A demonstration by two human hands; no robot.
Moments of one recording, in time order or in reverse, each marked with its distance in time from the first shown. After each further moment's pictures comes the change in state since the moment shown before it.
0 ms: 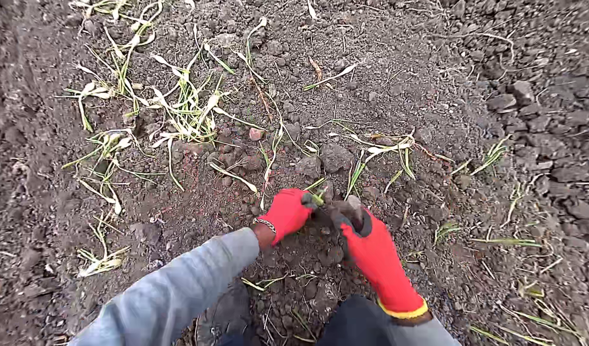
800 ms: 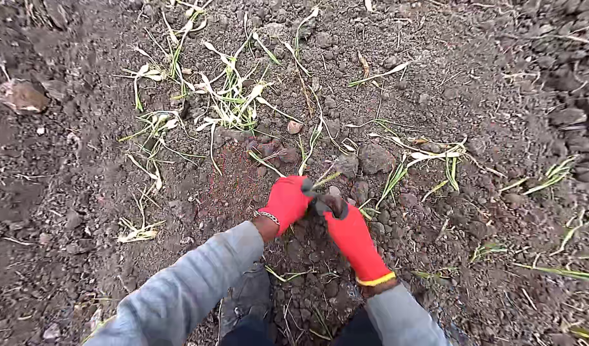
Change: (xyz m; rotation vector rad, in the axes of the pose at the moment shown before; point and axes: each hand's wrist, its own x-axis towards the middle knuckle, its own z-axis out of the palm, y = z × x) left_hand -0.032 -0.047 -0.041 -0.022 0.201 -0.144; right_hand 0.025 -0.040 0.079 0.005 -0.223 0.045
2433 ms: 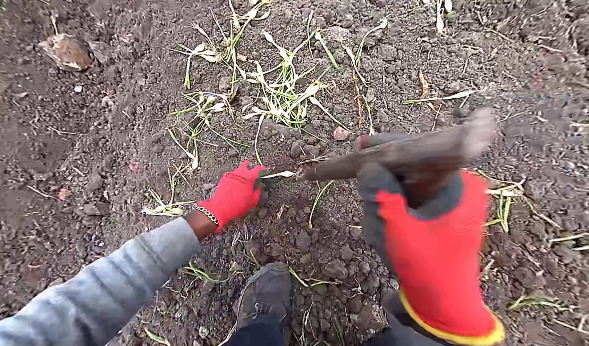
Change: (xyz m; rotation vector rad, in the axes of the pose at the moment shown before) left_hand -0.064 -0.138 -0.104 0.303 0.146 -0.076; right_hand -0.035 -0.139 -0.025 0.205 -0.078 -0.729
